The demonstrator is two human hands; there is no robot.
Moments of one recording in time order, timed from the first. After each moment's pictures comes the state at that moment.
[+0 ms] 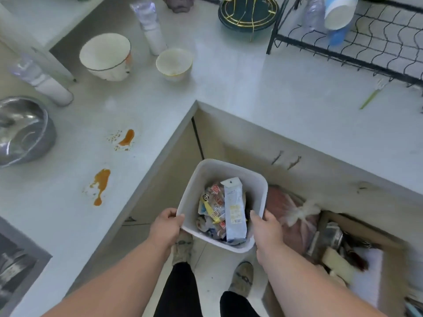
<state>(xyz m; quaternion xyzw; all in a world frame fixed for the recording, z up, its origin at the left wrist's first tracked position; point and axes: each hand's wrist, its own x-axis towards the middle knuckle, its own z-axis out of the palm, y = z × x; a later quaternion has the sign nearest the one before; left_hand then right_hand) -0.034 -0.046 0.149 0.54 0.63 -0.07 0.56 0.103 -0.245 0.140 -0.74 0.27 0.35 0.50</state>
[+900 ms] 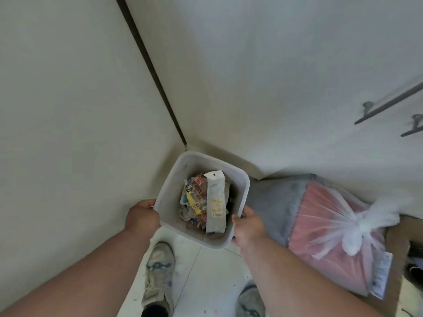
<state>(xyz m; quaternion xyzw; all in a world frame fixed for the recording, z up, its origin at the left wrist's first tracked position) 0.027 0.022 -0.184 0.54 0.66 -0.08 0.52 0.138 -0.191 -0.201 -0.70 0.30 0.44 0.48</state>
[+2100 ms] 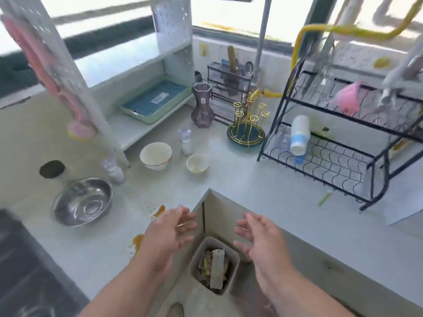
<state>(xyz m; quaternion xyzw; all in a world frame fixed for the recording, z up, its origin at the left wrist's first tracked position) 0.020 -0.017 0.435 0.47 0.48 0.15 0.73 0.140 -0.185 0.432 -0.67 0.08 0.33 0.66</state>
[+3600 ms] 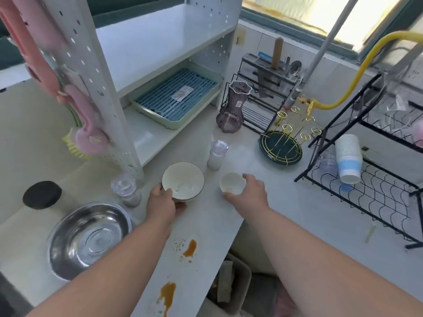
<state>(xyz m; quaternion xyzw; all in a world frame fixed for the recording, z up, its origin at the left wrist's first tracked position) 0.103 0.250 0.326 0.38 0.54 0.21 0.72 0.246 0.093 0.381 -0.92 -0.13 0.23 0.28</state>
